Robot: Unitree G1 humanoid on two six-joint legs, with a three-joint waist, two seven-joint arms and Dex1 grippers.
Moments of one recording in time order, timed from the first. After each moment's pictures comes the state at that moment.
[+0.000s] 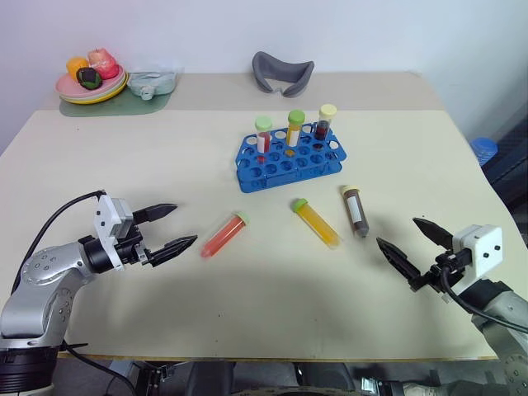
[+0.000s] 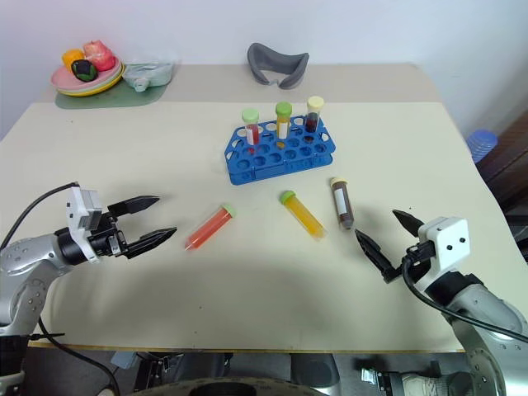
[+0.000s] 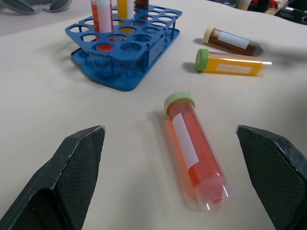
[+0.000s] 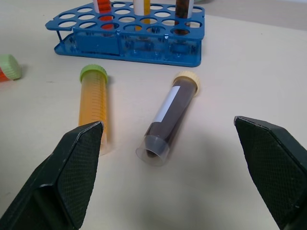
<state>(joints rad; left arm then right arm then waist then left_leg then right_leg) 0.00 0.72 0.26 -0.18 -0.58 0.26 -1.05 0.38 -0.56 -0.44 -0.60 0.56 0.38 0.58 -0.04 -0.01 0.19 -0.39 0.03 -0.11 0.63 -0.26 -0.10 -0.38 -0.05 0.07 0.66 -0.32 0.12</state>
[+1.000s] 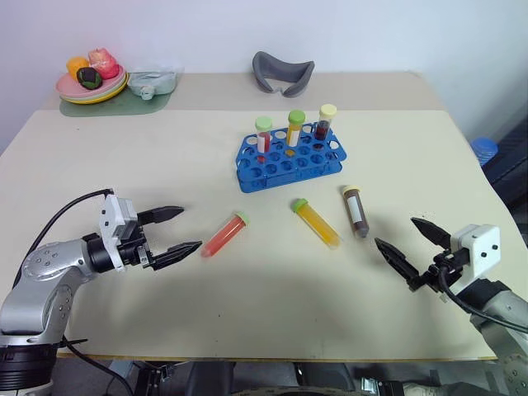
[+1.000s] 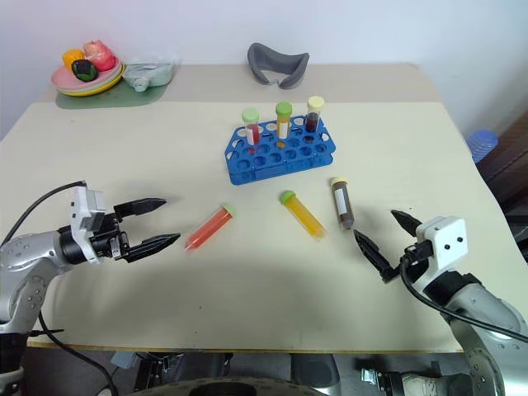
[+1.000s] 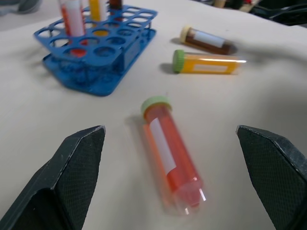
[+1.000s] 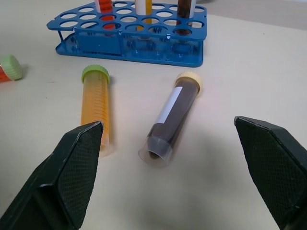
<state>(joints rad) -0.02 0.74 0.25 -0.21 -0.58 0.29 -1.14 0.37 -0.56 -0.43 -0.61 0.56 0.40 0.56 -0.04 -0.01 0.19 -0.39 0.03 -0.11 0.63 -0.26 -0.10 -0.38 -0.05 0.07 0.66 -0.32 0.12</state>
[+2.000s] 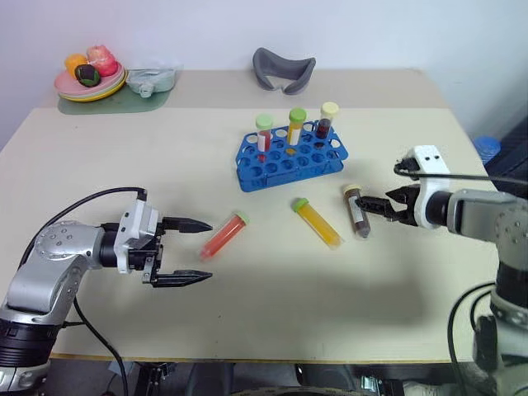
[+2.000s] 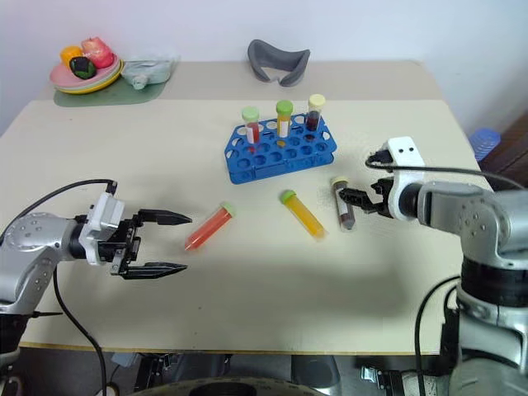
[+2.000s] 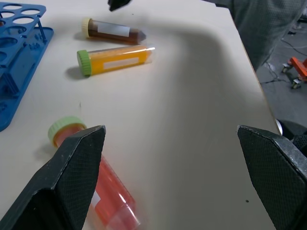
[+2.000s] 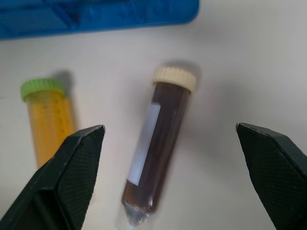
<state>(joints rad) -0.13 0.84 0.10 -0.22 -0.58 0.26 -1.37 -0.62 -0.73 -0.27 -0.24 0.73 1.60 0.24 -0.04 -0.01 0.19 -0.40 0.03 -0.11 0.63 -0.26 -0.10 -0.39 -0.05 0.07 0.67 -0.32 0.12</state>
